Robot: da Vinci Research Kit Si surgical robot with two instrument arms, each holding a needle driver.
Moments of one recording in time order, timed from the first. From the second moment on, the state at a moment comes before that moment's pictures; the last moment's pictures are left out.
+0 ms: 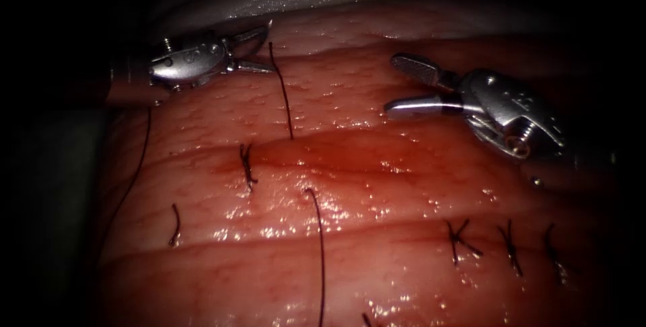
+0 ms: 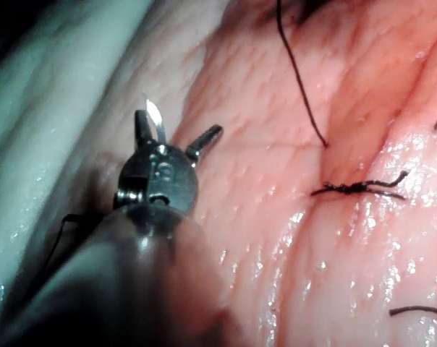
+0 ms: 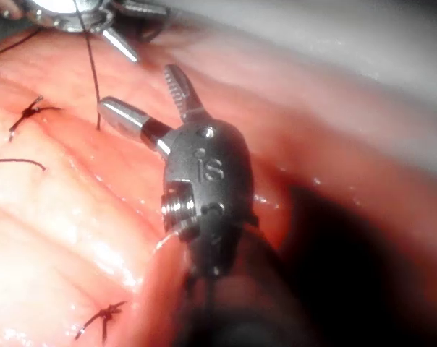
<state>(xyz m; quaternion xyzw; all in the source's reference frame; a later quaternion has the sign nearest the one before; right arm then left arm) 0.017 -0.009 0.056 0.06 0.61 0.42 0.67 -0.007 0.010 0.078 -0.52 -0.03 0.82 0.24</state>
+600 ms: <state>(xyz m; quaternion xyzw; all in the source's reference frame) 0.017 -0.010 0.057 0.06 0.61 0.42 0.67 0.000 0.002 0.066 -0.55 0.04 0.81 0.18</state>
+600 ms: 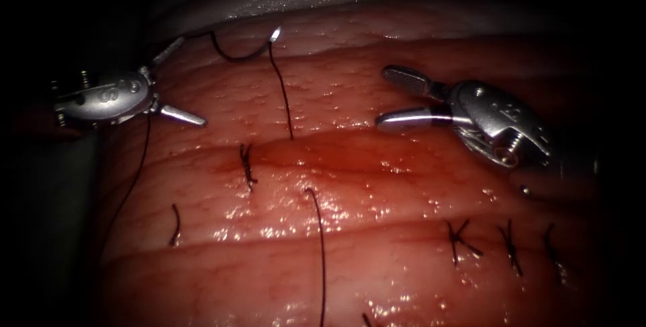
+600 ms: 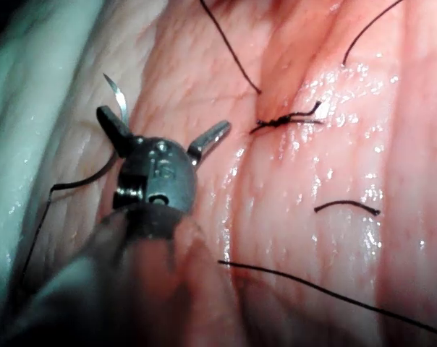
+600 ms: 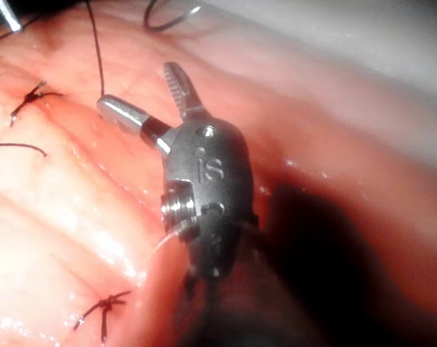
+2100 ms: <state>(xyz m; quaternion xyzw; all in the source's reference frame) 0.017 -0.013 0.057 0.06 0.60 0.38 0.70 -0.017 -0.010 0.049 -0.65 0.12 0.74 -0.13</state>
